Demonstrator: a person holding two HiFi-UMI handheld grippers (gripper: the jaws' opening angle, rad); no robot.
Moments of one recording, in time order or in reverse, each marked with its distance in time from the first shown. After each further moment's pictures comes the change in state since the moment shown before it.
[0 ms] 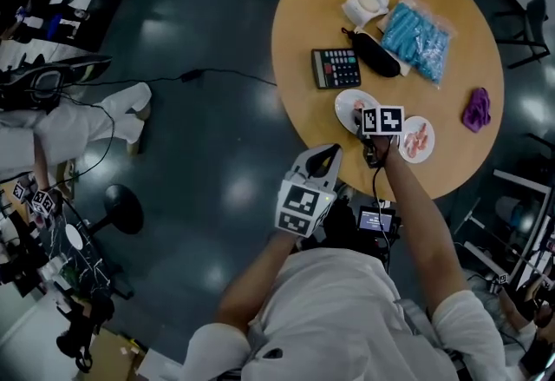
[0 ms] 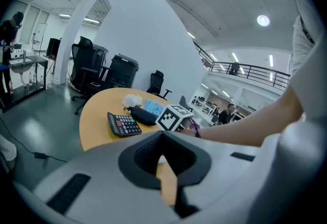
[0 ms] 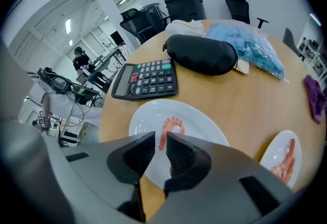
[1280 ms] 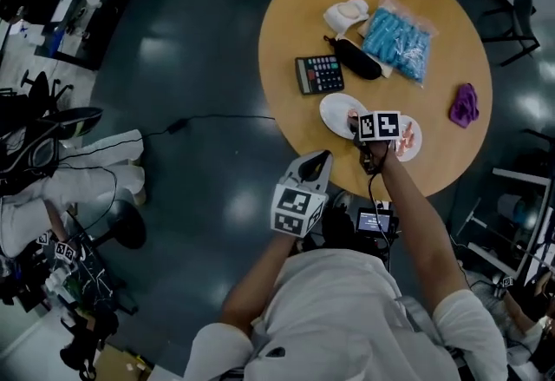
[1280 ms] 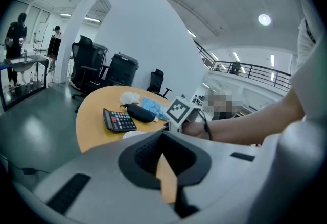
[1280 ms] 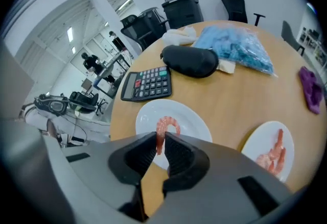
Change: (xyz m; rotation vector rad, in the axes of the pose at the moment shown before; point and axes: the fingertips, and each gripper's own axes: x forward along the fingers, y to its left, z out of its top) left arm 0.000 -0.019 -0.014 -0.013 0.017 0.009; right arm -0.036 -0.004 -0.011 0.044 -0.021 0.063
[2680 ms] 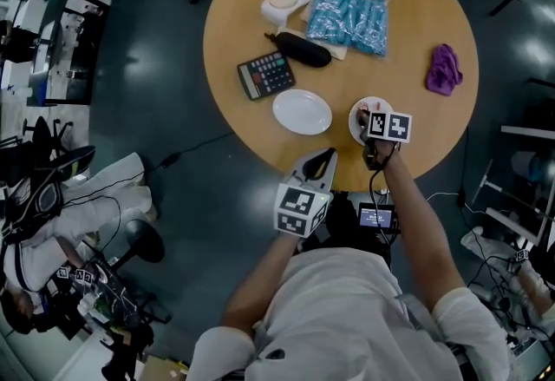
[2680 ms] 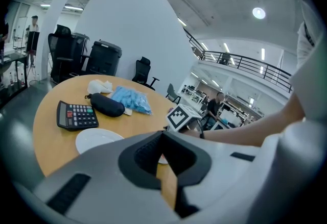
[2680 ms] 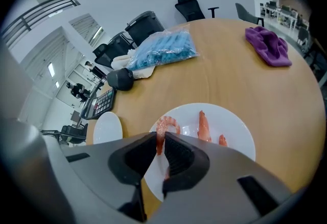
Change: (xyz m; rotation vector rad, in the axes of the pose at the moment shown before) left arm 0.096 -0.105 -0.009 0.069 0.118 -0.119; right arm -0.043 -0.166 -0.036 0.306 -0.174 -0.043
